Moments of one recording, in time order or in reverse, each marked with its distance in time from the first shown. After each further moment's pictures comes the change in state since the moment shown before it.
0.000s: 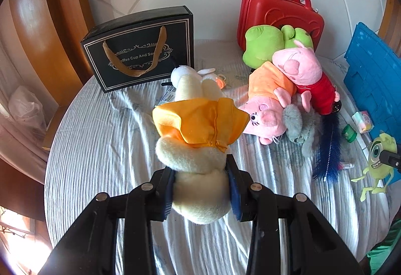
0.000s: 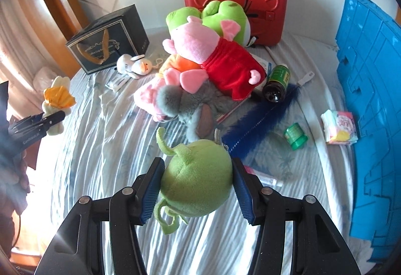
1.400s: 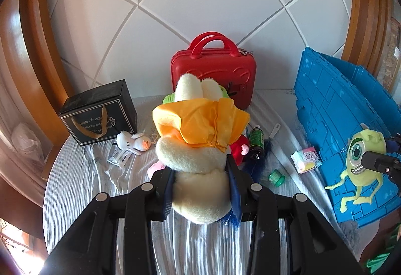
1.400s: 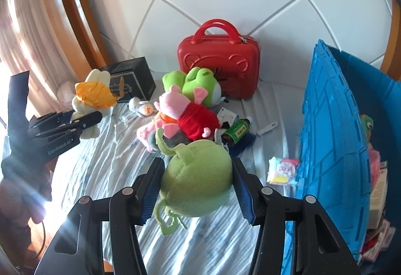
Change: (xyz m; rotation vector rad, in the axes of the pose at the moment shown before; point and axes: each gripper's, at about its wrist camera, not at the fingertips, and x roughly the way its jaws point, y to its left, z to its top) left arm -0.119 -0.221 0.065 0.060 -0.181 -0.017; right arm -0.165 -0.121 0.027 -0.100 -0.190 0.096
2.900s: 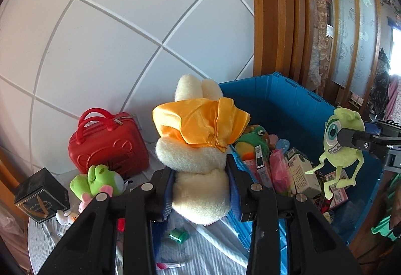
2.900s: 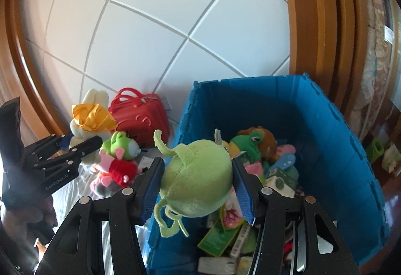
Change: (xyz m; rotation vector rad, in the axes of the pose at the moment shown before) left arm -0.036 -0.278 0.104 0.287 -0.144 -0.284; right arm -0.170 -0.208 -0.007 0.266 -0.229 -0.214
